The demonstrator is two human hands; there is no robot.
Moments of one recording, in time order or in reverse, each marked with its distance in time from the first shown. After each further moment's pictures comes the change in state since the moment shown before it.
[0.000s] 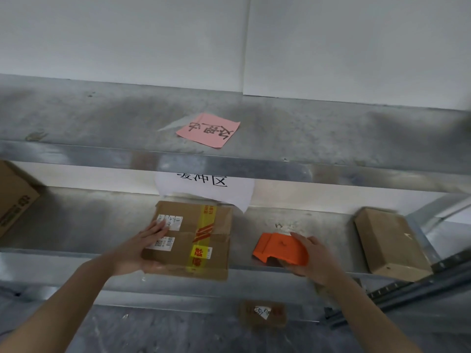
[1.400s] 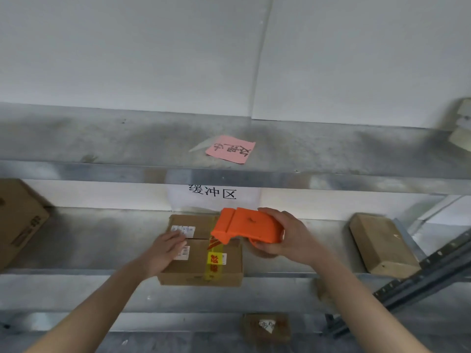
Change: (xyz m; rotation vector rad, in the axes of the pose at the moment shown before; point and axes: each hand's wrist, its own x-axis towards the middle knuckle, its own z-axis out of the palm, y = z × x) left_hand -0.004 0.046 -0.014 -0.162 0.209 -0.084; right_hand -0.046 -0.148 -0.049 0.229 0.192 -0.338
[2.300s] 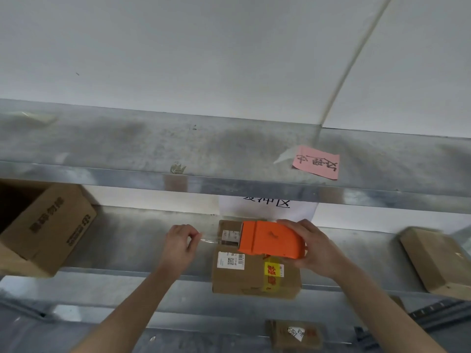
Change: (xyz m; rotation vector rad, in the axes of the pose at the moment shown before) left_hand -0.009 -0.078 -0.054 -0.047 0.619 0.089; right_hand 0.052 -0.040 0.076 -0.180 -0.053 -0.099
